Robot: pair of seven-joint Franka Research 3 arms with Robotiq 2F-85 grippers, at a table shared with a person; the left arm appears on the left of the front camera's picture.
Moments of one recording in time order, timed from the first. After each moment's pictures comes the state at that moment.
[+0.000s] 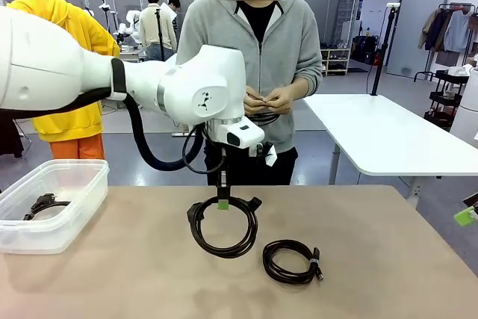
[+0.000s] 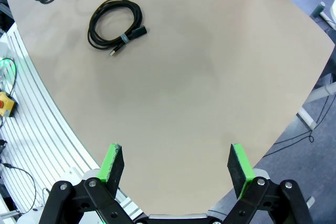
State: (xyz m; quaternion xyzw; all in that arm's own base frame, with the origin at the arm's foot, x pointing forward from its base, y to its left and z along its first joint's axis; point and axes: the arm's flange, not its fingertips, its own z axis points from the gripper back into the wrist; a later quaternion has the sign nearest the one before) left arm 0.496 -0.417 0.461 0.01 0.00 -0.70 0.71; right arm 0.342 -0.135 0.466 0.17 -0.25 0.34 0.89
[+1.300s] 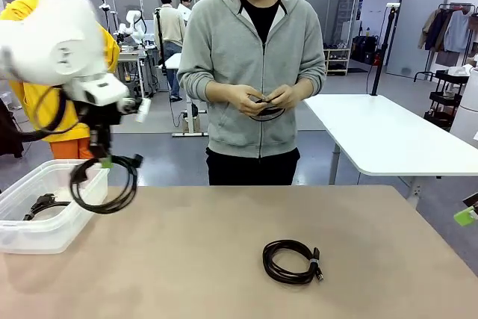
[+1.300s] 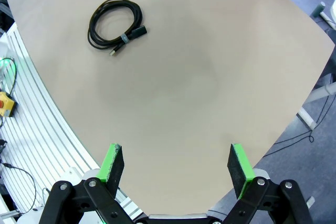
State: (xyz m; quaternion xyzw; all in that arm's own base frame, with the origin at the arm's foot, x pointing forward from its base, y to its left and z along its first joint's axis) left arm 0.533 -0.099 0.535 0.06 -0.08 -0.62 0.78; right arm 0.342 -0.135 0.466 0.17 -0.25 0.34 0.89
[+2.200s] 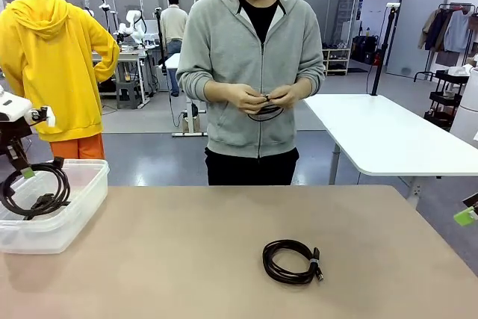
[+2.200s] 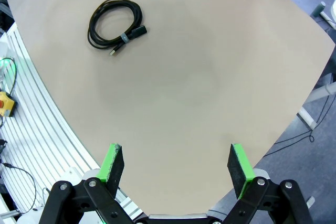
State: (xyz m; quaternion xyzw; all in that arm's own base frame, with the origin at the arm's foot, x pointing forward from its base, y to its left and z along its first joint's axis) left arm 0.572 0.107 0.476 0.04 -0.11 -0.45 0.88; right arm 0.342 -0.135 0.466 0.17 -0.25 0.34 0.89
